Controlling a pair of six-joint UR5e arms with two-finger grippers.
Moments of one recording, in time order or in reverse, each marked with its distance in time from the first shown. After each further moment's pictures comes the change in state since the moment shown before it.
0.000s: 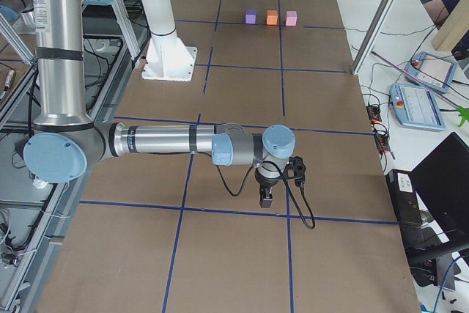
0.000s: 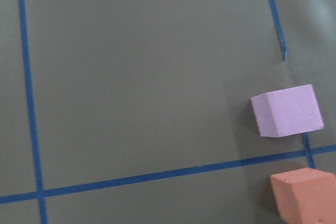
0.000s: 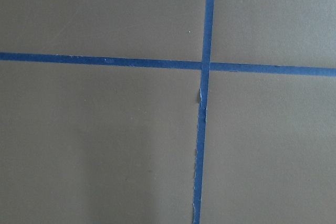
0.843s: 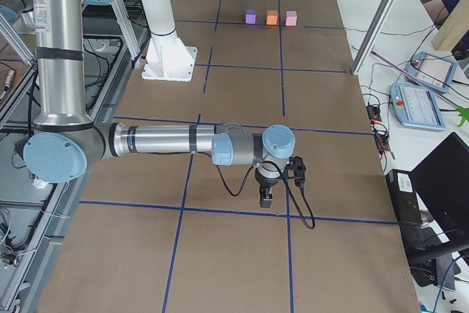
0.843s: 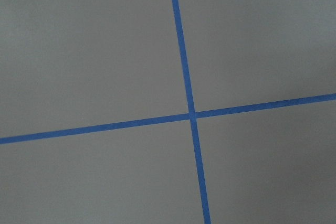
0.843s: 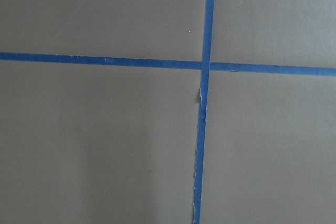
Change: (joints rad) left arm -0.123 0.101 0.049 0.089 -0.008 0.105; right arm 0.000 0.000 0.000 0.000 0.000 0.000
